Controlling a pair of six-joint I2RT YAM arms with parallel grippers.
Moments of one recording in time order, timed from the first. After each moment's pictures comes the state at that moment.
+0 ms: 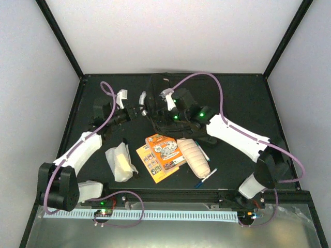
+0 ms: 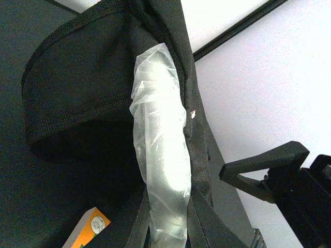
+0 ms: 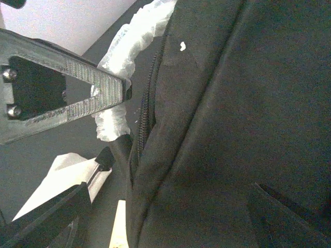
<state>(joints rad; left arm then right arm) -0.17 1.24 0.73 0.17 0.70 -0.69 0.79 1.56 1.31 -0.36 -0.13 0.29</state>
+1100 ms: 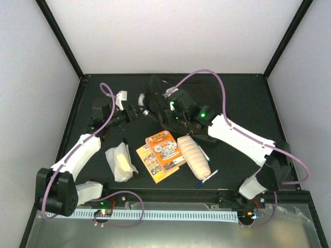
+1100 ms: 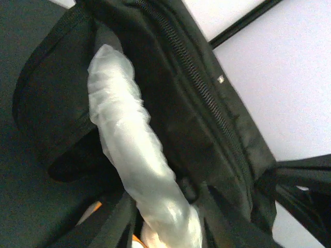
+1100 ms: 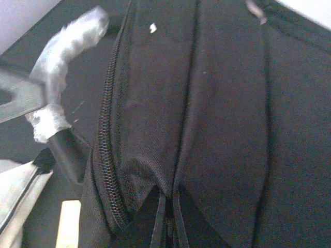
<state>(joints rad) -0.18 1.19 0.73 0.12 0.68 -0.67 0.88 1.56 1.41 -0.55 0.19 0.27</state>
